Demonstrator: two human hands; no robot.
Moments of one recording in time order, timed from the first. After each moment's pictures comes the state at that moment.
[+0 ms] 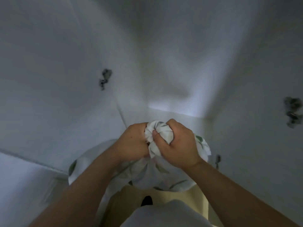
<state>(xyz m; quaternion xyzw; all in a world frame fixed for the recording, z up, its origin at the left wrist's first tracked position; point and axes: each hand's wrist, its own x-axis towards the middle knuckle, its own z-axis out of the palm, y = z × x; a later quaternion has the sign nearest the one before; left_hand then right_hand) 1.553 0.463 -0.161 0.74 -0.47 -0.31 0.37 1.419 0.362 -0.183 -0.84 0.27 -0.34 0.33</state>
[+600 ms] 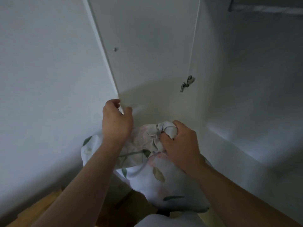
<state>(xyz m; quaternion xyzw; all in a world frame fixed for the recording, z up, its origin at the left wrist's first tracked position) 1.579 0.646 -0.108 0.87 0.06 0.15 0.46 1.483 0.484 -0.145 -0.85 0.09 -0.22 0.47</state>
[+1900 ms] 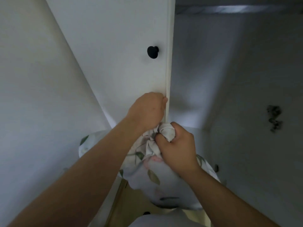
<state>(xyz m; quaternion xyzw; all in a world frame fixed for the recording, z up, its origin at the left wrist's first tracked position) 1.538 0.358 -0.083 0.80 -0.57 0.01 0.21 1.392 0.359 -0.134 -0.74 0.37 -0.35 0.45</state>
